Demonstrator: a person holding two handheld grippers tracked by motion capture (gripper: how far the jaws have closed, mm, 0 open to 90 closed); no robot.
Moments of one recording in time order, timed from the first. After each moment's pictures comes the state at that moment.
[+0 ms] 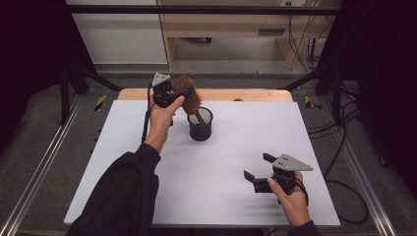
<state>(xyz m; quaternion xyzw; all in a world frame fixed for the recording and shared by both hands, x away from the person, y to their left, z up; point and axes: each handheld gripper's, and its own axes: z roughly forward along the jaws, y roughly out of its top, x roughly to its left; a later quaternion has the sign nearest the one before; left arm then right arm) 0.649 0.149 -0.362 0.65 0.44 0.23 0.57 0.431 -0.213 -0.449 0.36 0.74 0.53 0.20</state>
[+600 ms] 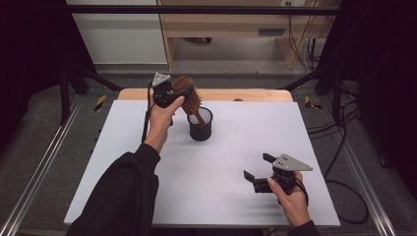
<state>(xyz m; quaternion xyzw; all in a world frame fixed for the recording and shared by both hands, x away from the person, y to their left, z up) 0.648 0.149 -0.362 0.65 0.44 0.23 0.57 0.431 -0.213 -0.449 0.36 0.74 0.53 0.20</state>
